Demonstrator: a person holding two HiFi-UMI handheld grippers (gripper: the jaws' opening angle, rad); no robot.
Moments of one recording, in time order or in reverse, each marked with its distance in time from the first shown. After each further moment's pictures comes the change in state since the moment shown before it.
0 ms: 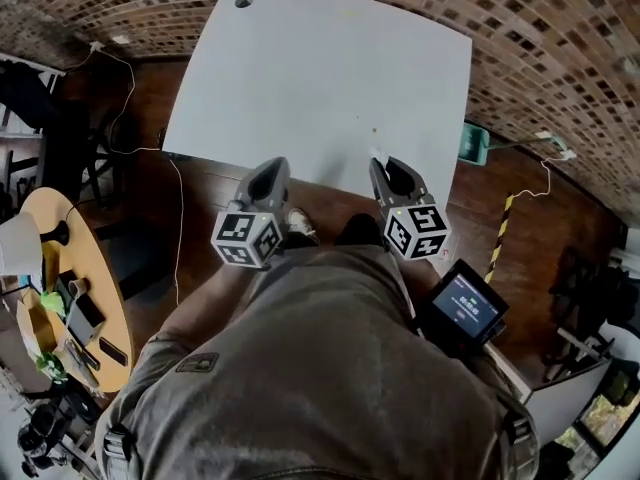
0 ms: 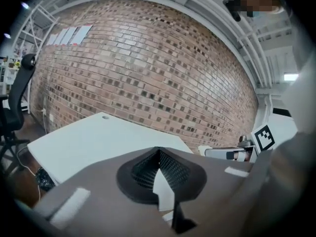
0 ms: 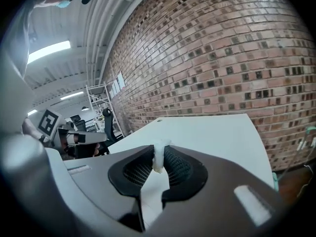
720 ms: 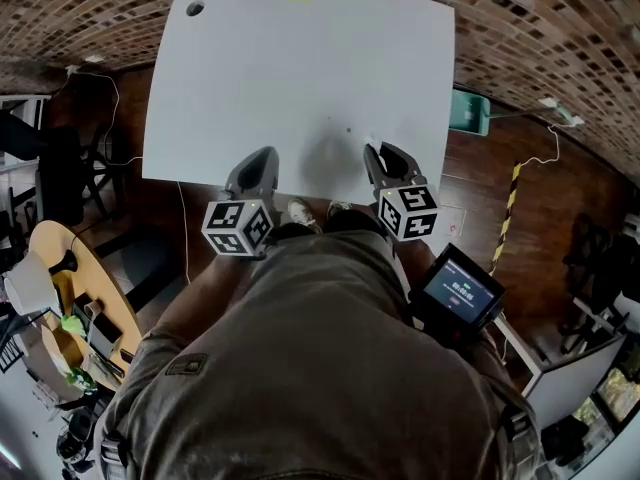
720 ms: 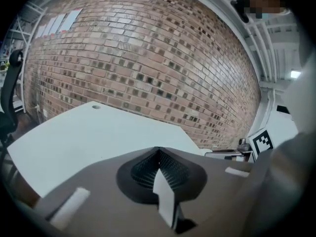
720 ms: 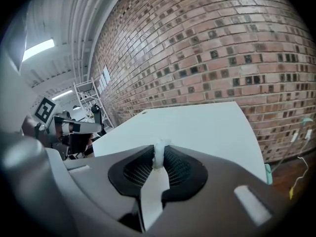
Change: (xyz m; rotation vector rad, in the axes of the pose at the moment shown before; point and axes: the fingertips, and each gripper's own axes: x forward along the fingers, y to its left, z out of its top) left arm 0.091 -0.014 -0.013 0.018 0.152 0.000; right arm 0.028 -0.094 -0.028 0.076 0.097 -0.073
